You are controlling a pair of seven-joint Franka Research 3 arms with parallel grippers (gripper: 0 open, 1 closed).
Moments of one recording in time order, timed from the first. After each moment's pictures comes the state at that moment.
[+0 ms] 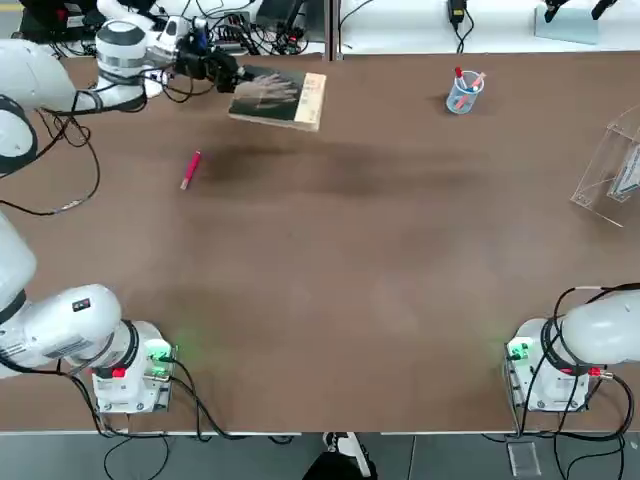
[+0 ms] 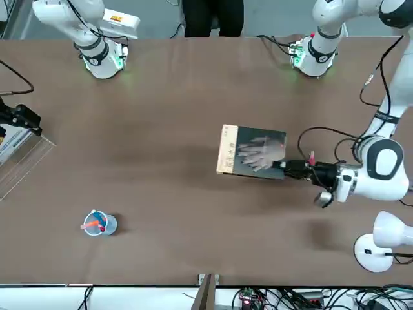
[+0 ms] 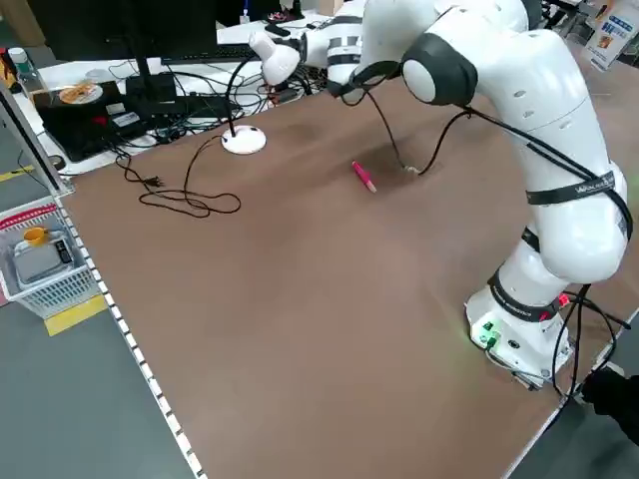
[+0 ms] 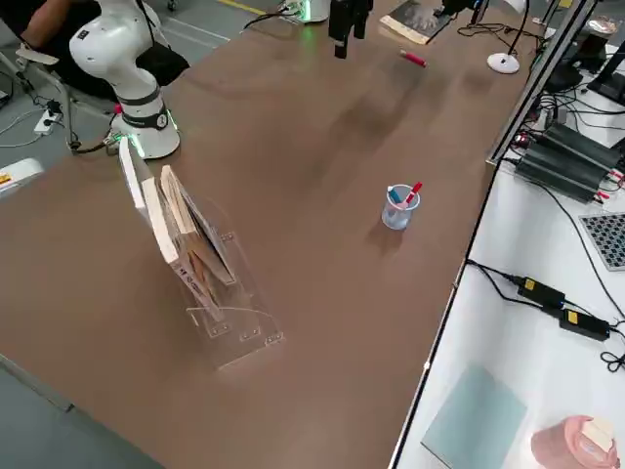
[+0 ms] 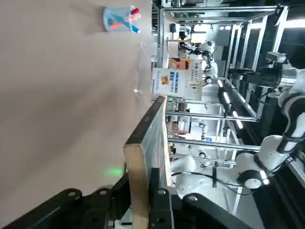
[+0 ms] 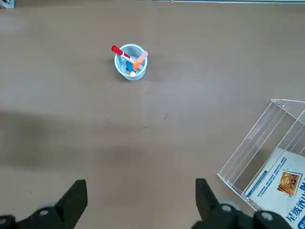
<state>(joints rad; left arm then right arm) 0.38 0.75 -0.65 -1.54 -1.01 1.77 0.49 0.12 0.06 -0.02 -1.48 -0.02 1.62 0.09</state>
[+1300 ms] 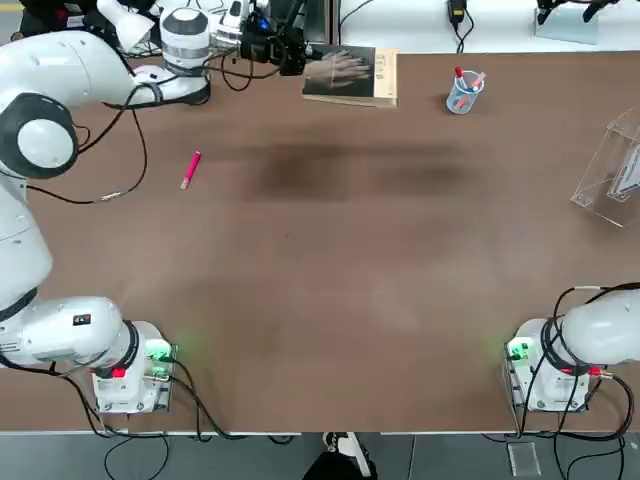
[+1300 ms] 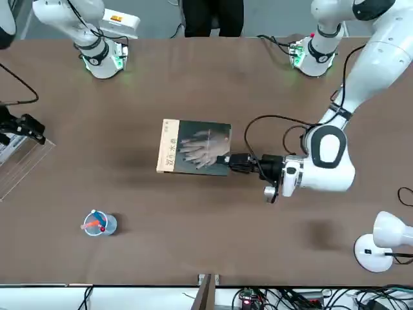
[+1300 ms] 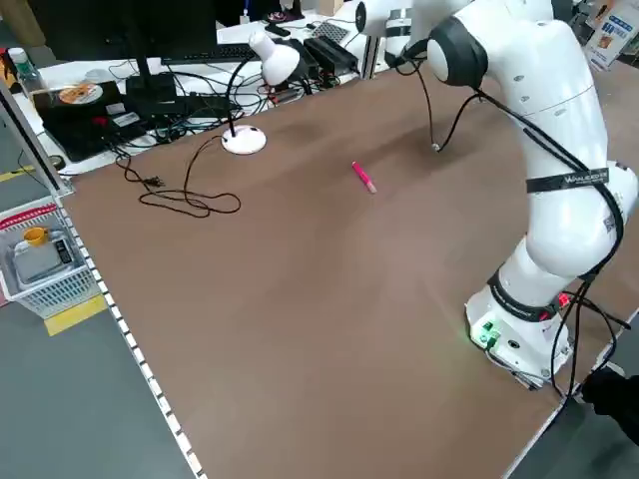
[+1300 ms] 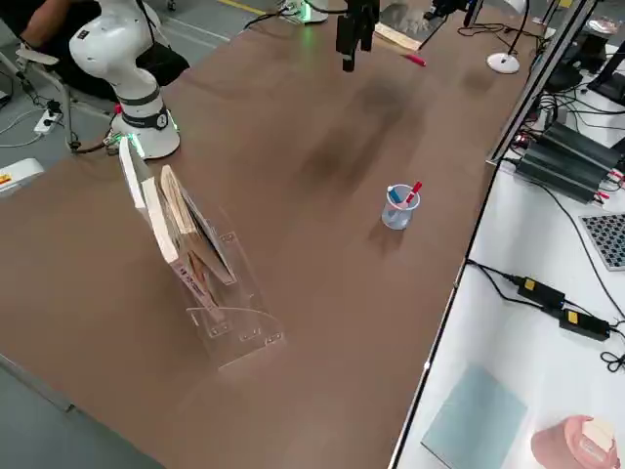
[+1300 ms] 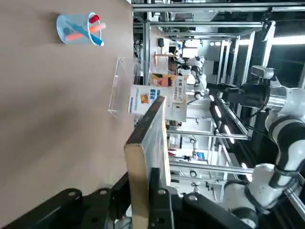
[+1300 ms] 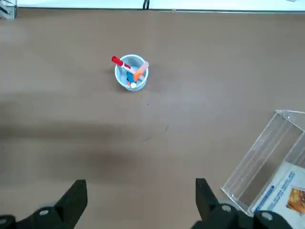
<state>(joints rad) 0.10 0.75 -0.66 -1.44 -1.15 2.05 0.40 0.12 0.07 -0.02 -1.55 -0.02 1.75 0.09</state>
